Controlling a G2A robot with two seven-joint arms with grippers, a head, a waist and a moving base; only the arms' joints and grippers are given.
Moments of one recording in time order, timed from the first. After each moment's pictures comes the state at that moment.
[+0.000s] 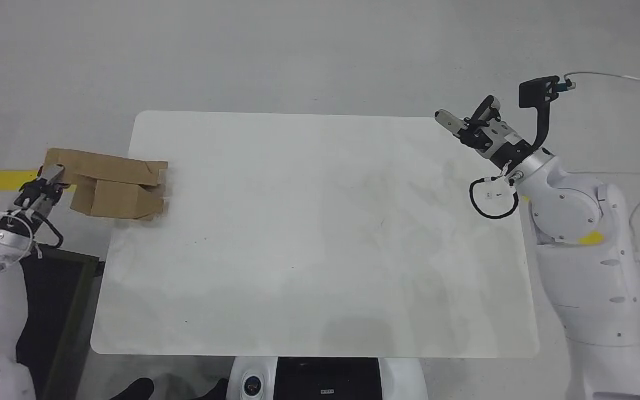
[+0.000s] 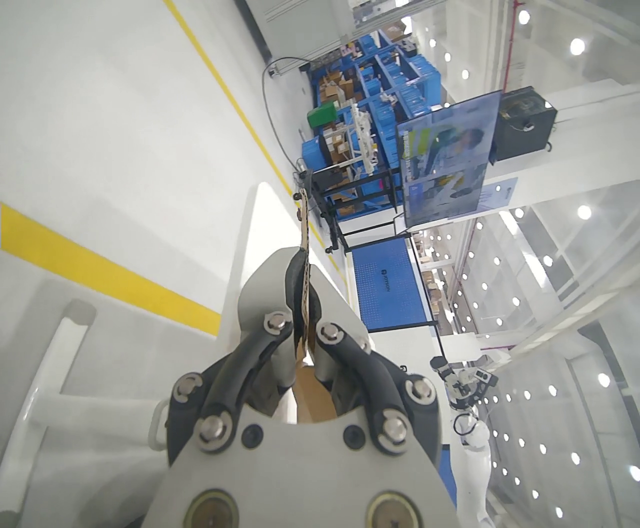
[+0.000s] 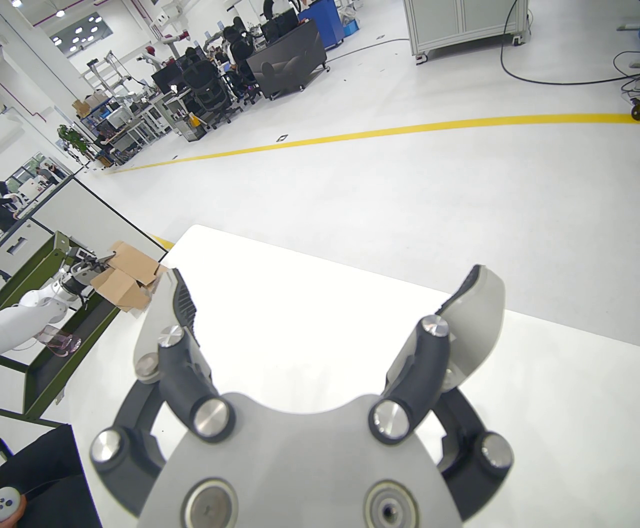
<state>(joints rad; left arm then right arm) 0.88 -0.79 -1.70 -0.48 -0.43 -0.77 -0.91 -1.00 -1.06 1.46 -1.62 -0.49 -0.35 0.50</state>
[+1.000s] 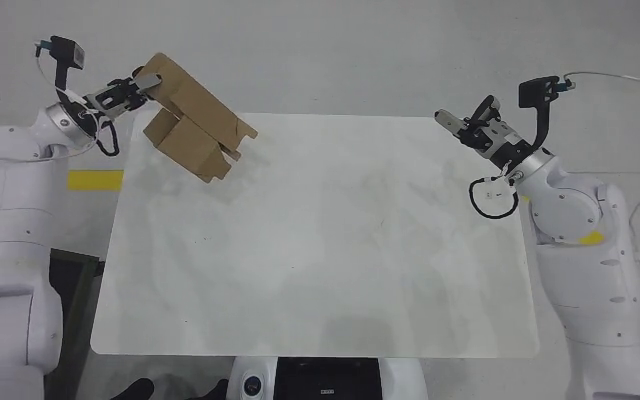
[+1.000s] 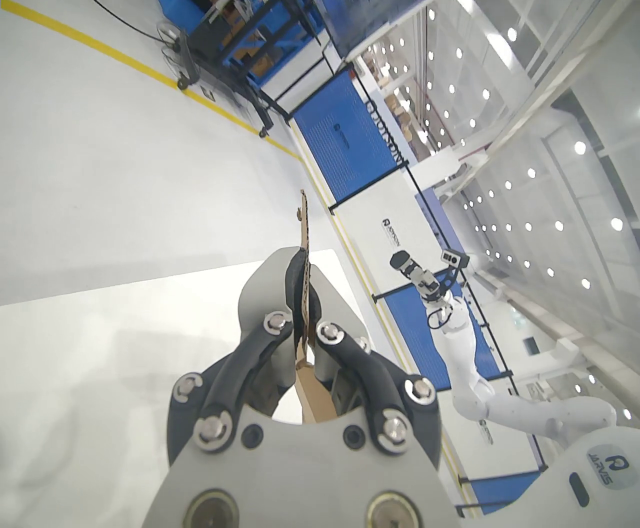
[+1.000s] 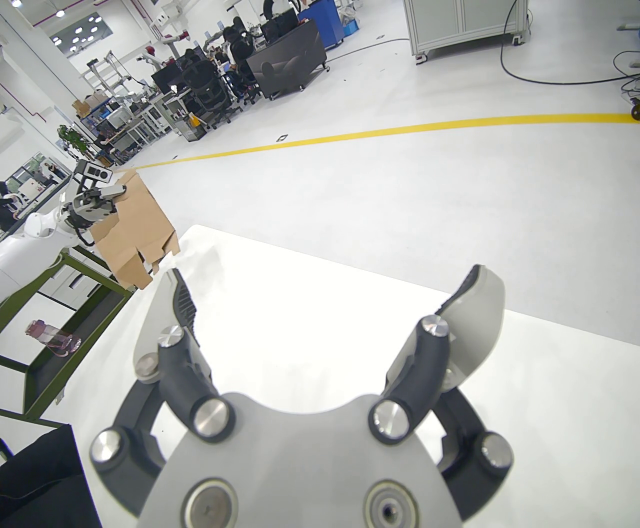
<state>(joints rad) 0.40 -0.94 -1.24 -0.63 -0.33 -0.72 -1.10 -1.00 -1.06 1.46 -1.62 -0.49 -0.35 0.50</state>
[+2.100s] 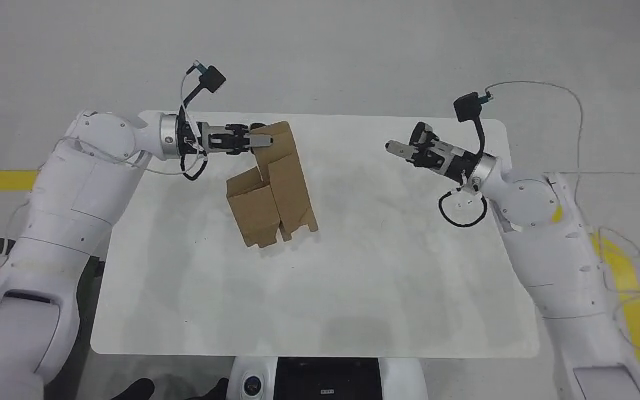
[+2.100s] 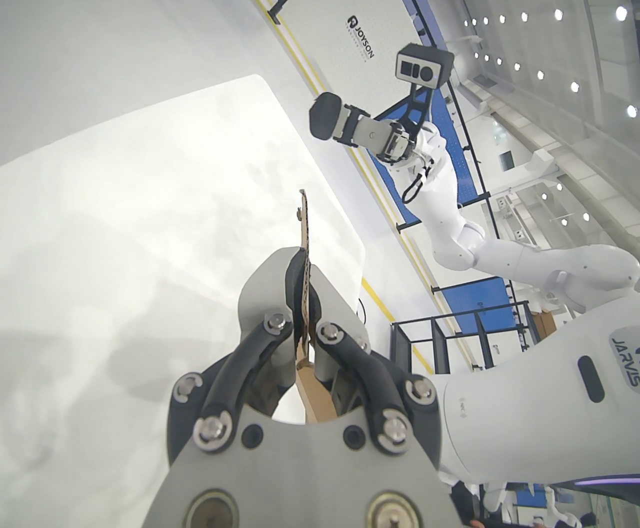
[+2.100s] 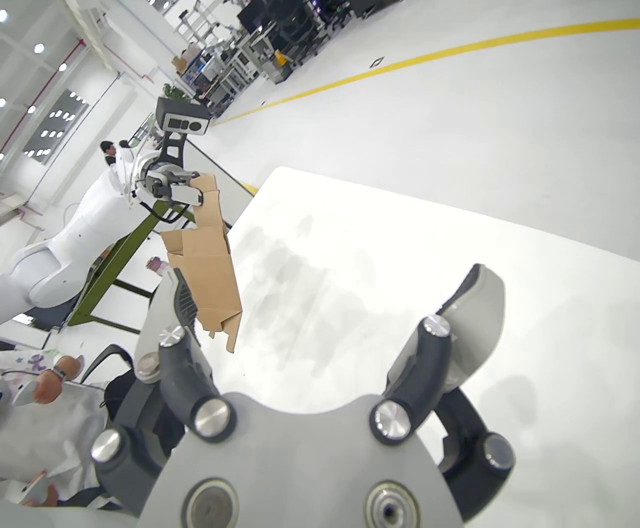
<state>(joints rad) 0.43 -0.92 -0.82 -1.07 -0.43 -0.64 -1.19 -0.84 -1.10 1.21 -1.37 -0.17 -0.55 0.70</state>
